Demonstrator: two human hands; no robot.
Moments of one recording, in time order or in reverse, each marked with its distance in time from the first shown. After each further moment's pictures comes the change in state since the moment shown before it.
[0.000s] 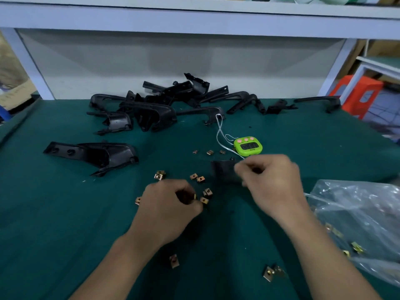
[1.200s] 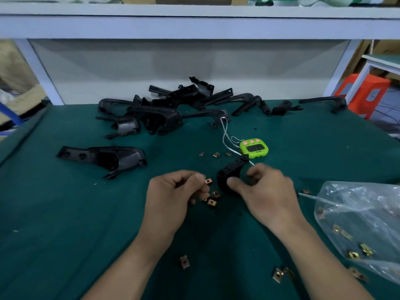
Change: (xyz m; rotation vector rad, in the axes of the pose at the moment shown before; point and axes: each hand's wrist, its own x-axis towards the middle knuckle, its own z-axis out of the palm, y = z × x) left_hand 0.003 0.010 -0.001 -0.682 0.051 -0.097; right_hand -0.008 0.003 0.020 -0.212 -0.039 0.182
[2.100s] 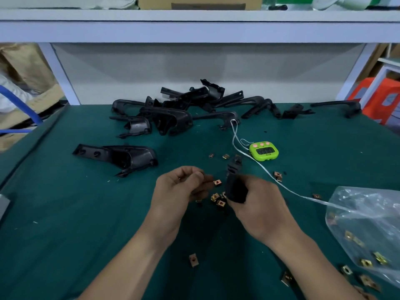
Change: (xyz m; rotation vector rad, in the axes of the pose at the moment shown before) left_hand 0.006 0.001 -0.008 -0.262 -0.005 -0.152; right_hand -0.020 -0.014 0.013 0.128 -0.183 -0.343
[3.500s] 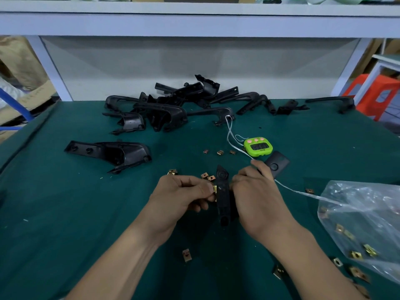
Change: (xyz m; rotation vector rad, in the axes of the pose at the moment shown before) left_hand -0.010 0.006 0.000 0.183 -0.223 -0.095; right_hand 0.005 -0.003 -0.009 -0.823 -0.171 -0.307
